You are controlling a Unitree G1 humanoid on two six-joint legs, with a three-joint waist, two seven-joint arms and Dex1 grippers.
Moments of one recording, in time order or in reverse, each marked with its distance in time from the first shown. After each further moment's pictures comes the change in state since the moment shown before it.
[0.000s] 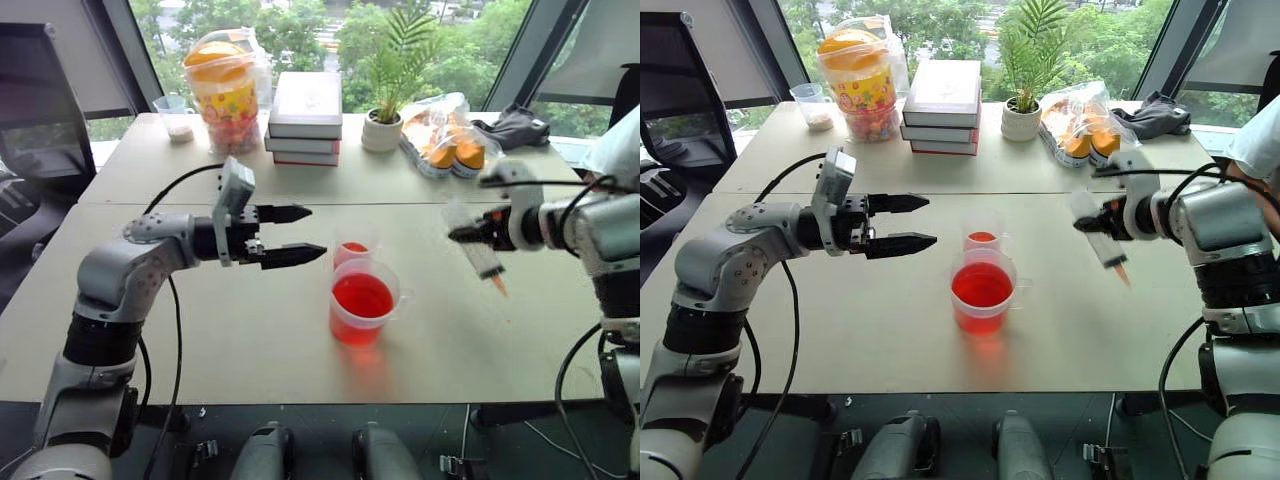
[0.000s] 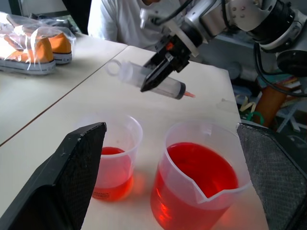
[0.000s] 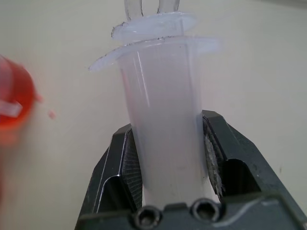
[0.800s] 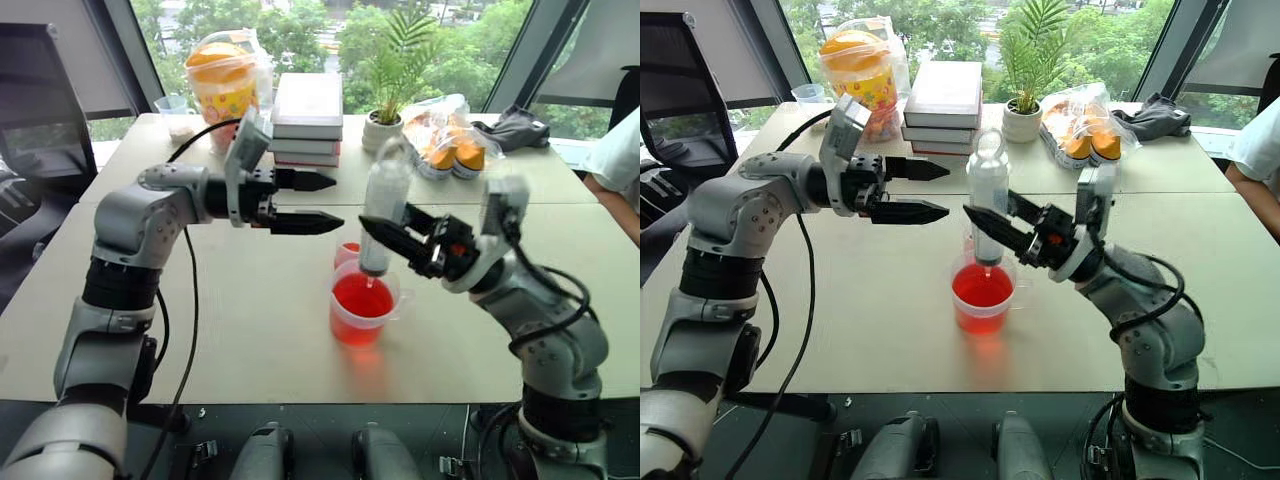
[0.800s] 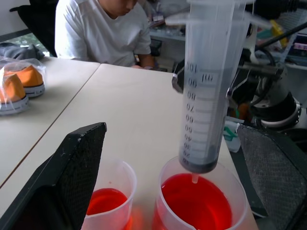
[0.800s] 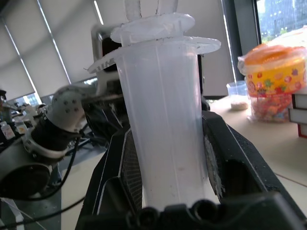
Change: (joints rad) left arm -0.271 -0.052 -0.076 0.212 0.050 -0.008 -0.197; right arm 0.549 0.508 -0.152 -0.581 0.324 -0.590 0.009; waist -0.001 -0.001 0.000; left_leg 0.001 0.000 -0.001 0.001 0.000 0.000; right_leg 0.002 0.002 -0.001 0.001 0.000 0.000
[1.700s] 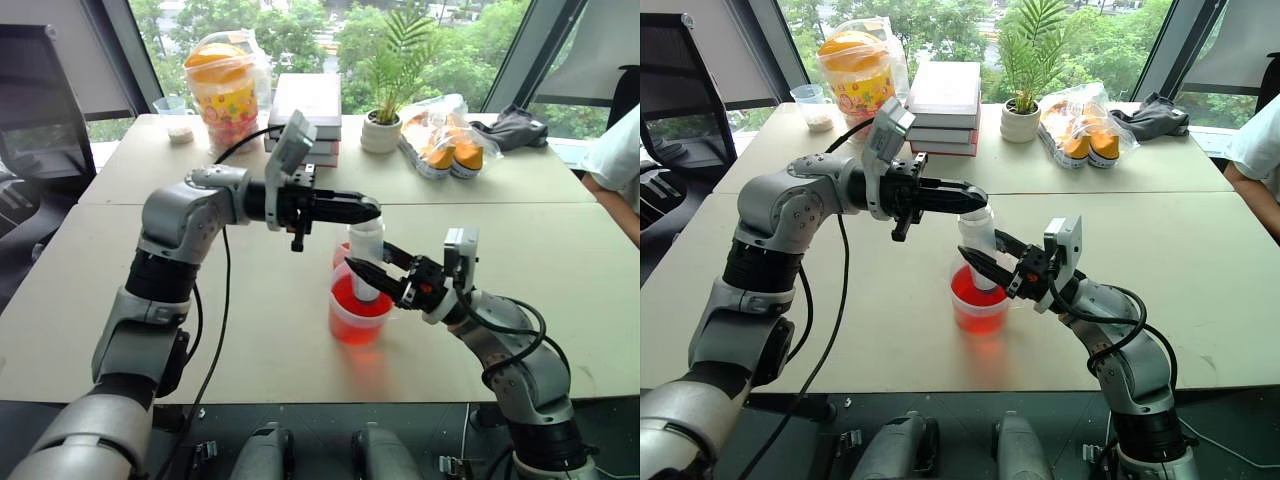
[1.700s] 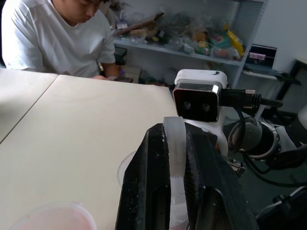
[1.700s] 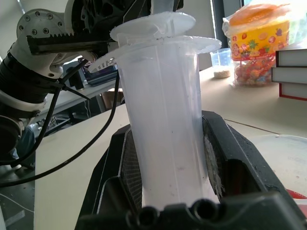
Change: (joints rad) left arm -0.049 -0.131 -0.045 0.039 0.009 0.028 -0.008; right arm 0.116 -0.006 0.128 0.061 -0.140 -0.195 -0.009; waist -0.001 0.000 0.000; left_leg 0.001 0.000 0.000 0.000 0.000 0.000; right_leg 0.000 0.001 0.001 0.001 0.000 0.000
